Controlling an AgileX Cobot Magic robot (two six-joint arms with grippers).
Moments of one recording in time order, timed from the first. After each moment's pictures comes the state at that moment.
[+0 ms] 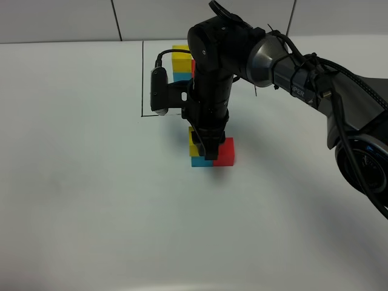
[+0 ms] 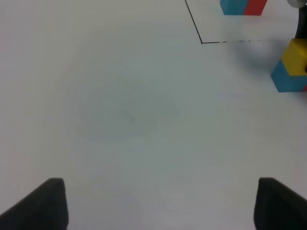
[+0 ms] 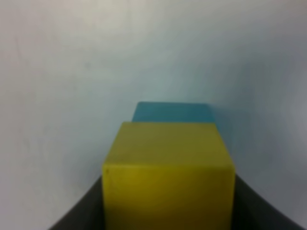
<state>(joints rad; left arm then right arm) 0.01 -0.01 -0.51 -0.19 1.04 0.05 0.65 2.32 -1.96 0.09 1.20 -0.95</state>
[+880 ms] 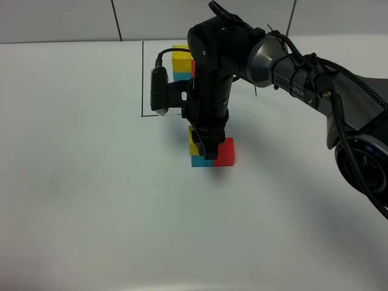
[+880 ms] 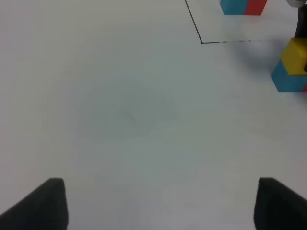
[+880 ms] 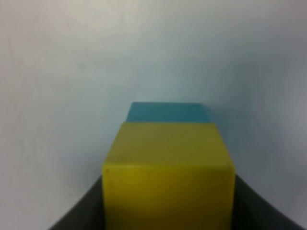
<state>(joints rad) 0.01 -0.01 -0.51 -0.19 1.04 0.05 0.65 2.32 -1.96 0.09 1.20 -0.94</state>
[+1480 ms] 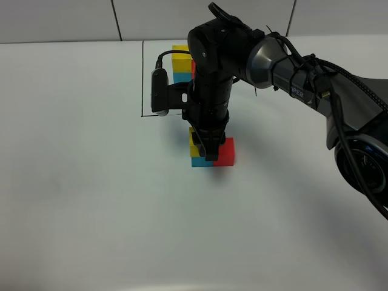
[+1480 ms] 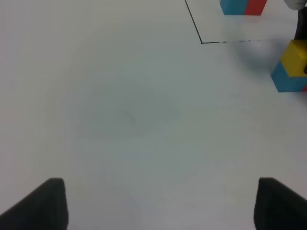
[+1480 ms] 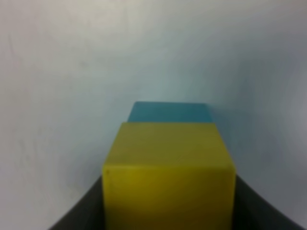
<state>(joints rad) 0.01 -0.01 -0.51 -0.19 1.04 0.05 0.65 2.32 -1.95 0.09 1.19 -0.95</state>
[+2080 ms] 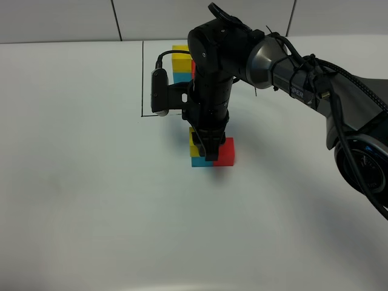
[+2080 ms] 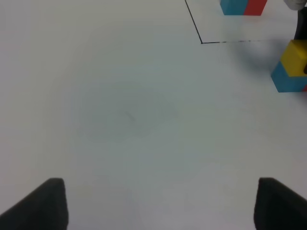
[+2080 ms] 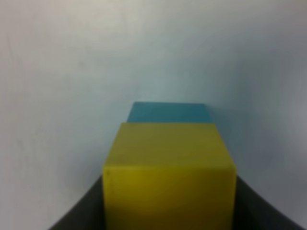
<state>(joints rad) 0.01 -0.01 -0.51 -0.19 1.04 0.05 0.65 2.32 -1.95 0.09 1.19 -0.95</state>
